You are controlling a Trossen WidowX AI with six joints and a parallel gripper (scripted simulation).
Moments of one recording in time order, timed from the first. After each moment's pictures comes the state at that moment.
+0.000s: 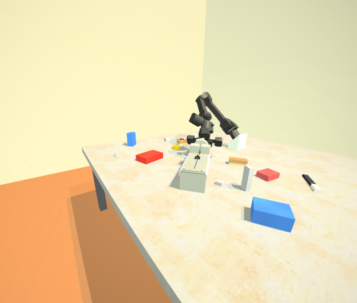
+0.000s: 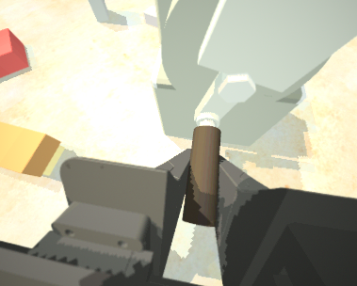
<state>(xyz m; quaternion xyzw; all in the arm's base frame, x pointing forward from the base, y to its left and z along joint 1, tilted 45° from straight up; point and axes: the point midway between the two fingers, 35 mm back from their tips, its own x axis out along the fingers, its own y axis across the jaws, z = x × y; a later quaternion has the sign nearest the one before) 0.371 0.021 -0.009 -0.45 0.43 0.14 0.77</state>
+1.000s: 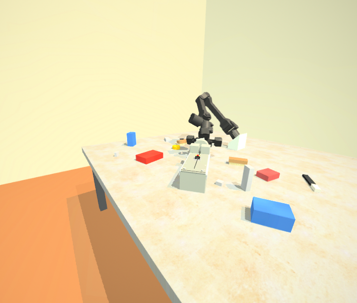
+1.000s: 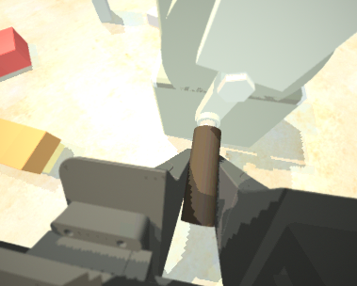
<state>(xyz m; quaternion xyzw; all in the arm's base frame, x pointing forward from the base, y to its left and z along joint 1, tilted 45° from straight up) 0.372 0.020 -0.009 -0.46 0.43 0.15 0.76</state>
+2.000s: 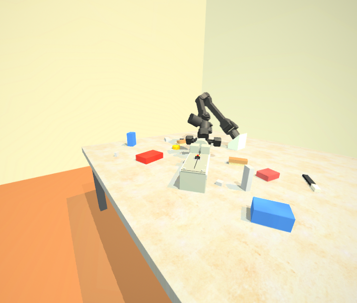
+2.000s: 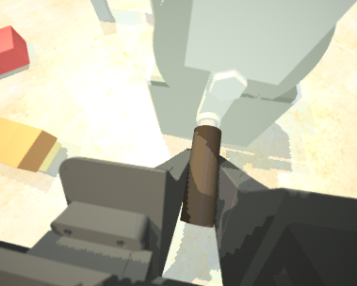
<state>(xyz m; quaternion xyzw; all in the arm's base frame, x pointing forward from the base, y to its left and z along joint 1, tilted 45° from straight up) 0.375 0.017 -0.007 -0.46 0.43 0.15 0.76</state>
